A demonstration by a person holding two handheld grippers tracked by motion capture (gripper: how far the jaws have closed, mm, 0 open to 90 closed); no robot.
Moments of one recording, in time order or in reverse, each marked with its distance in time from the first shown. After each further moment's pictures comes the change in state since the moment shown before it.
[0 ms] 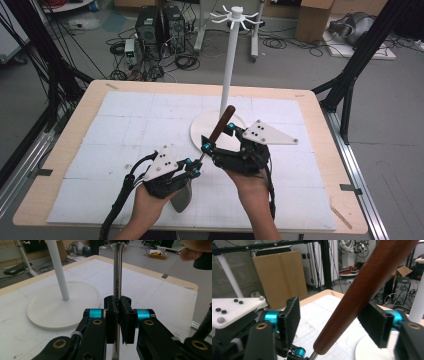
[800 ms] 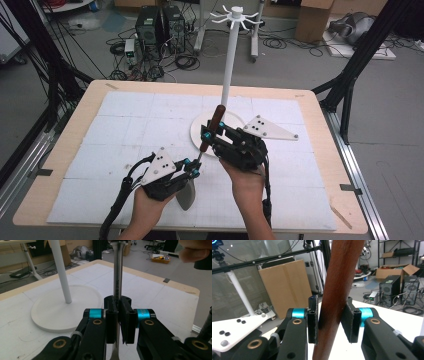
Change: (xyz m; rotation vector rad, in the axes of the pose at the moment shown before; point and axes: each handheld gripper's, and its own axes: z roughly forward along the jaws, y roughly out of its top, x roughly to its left) left arm -0.004 0.001 -0.006 -0.025 0.022 0.000; right arm 0.005 0.010 0.005 -0.038 0.049 0.096
